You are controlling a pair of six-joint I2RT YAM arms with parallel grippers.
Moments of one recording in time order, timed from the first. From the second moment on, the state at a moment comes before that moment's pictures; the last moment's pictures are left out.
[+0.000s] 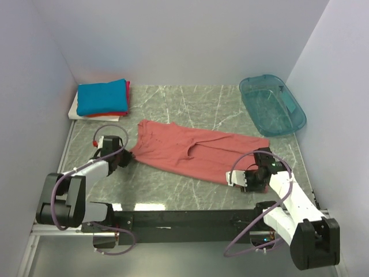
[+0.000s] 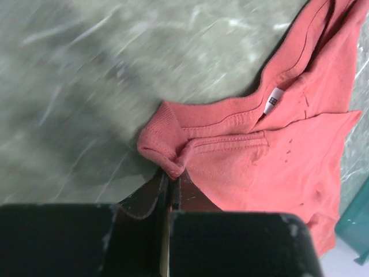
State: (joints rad) left arm -0.11 1.29 0.43 0.02 -0.01 -1.10; right arm 0.11 0.93 0.49 -0.91 -0.21 -1.52
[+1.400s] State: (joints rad) left arm -0.10 0.51 0.68 -0.43 -0.01 -0.50; right arm 0.49 2.51 2.27 -0.77 -0.46 0.08
